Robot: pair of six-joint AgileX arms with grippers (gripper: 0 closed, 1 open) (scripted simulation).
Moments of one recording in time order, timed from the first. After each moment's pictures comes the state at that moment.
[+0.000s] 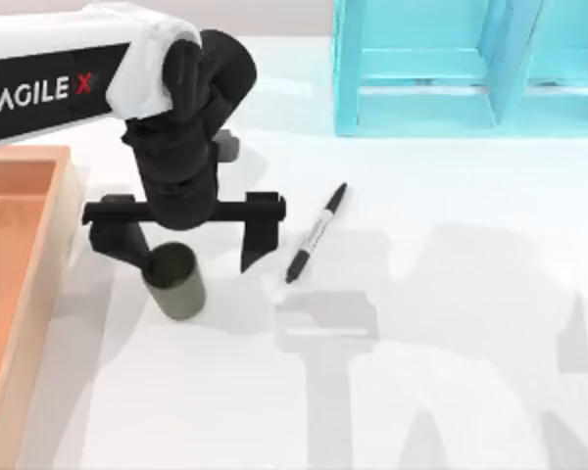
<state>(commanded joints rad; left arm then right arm) -0.48 2.04 1.51 -1.04 0.01 -0.46 0.00 0.00 0.00 0.00 0.00 0.00</state>
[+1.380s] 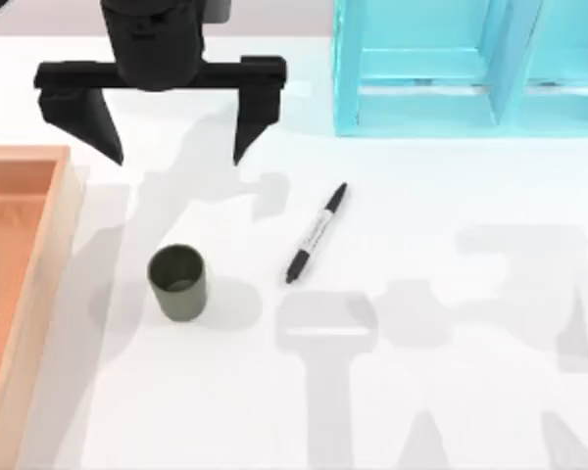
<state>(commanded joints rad) -0.50 2.06 2.13 -1.63 0.00 -0.46 0.00 0.00 0.00 0.00 0.00 0.00</state>
